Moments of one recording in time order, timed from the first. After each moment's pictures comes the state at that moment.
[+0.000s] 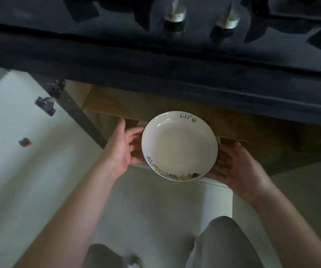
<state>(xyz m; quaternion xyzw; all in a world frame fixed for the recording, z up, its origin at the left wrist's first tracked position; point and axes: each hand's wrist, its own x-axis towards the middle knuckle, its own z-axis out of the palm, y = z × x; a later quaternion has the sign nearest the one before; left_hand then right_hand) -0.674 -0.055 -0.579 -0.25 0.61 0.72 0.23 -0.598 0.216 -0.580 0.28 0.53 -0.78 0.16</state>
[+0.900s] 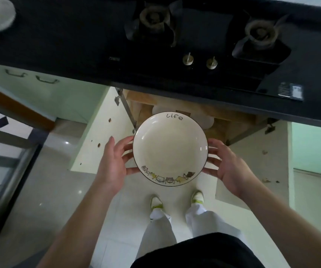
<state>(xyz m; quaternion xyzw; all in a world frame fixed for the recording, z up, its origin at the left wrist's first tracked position) -0.460 -0.175 -0.304 -0.27 0.58 0.74 0.20 -0.435 0.106 -0.283 0.31 0.59 -0.72 0.19</state>
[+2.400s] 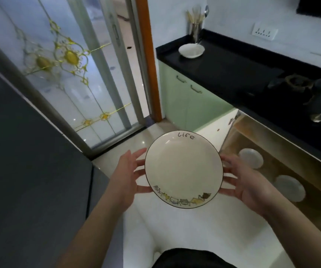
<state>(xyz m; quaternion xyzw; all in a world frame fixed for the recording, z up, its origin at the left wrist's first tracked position) -0.119 -0.315 -0.175 -0.40 0.51 0.76 -0.09 -0.282 -0.076 -0.177 0.03 0.65 -0.65 0.40</state>
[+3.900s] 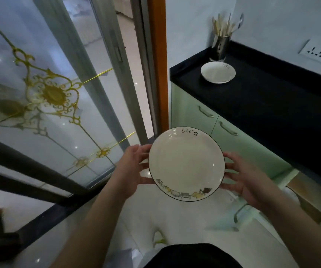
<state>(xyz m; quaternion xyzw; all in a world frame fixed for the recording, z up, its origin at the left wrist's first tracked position) -0.400 -0.685 -0.183 -0.40 0.52 0.75 -0.03 -0.535 -0.443 -0.194 0.05 0.66 -0.65 0.38</state>
